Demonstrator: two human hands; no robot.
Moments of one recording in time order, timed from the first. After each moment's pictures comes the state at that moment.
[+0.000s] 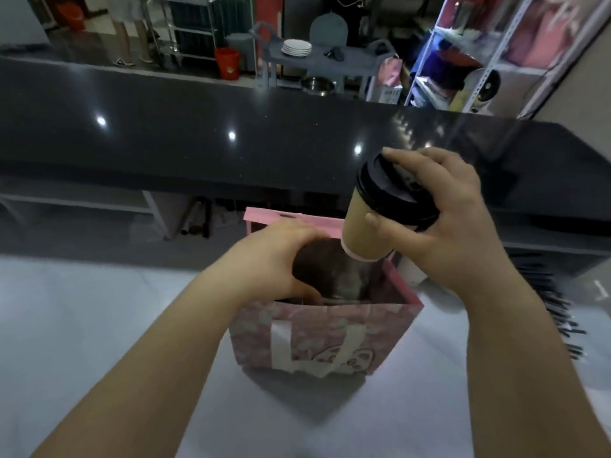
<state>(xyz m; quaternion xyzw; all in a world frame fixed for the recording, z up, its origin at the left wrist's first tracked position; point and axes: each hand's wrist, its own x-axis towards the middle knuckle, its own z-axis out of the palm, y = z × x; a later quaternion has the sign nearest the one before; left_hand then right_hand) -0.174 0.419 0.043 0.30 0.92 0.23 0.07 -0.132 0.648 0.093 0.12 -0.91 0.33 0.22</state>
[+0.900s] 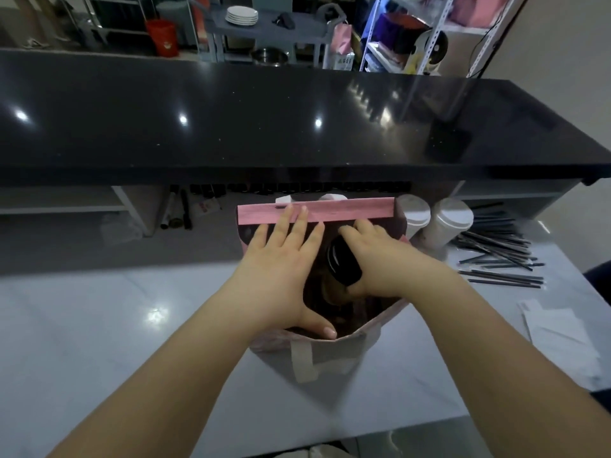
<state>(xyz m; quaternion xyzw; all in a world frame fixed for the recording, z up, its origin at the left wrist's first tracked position) -0.141 0.407 0.013 0.35 0.94 0.02 0.06 -0.131 0.603 0.015 0.05 -0.99 0.04 -0.14</state>
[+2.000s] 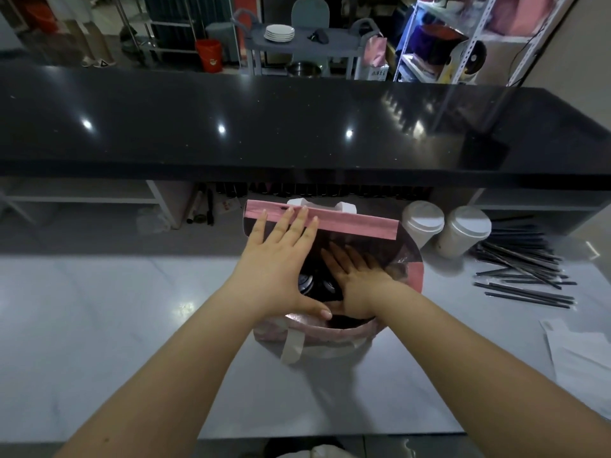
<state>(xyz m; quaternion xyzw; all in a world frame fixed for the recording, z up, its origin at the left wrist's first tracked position) -0.134 0.412 -0.002 0.29 0.96 -0.02 0.01 -0.131 0.599 -0.058 0.11 -0.97 -0.02 -0.23</state>
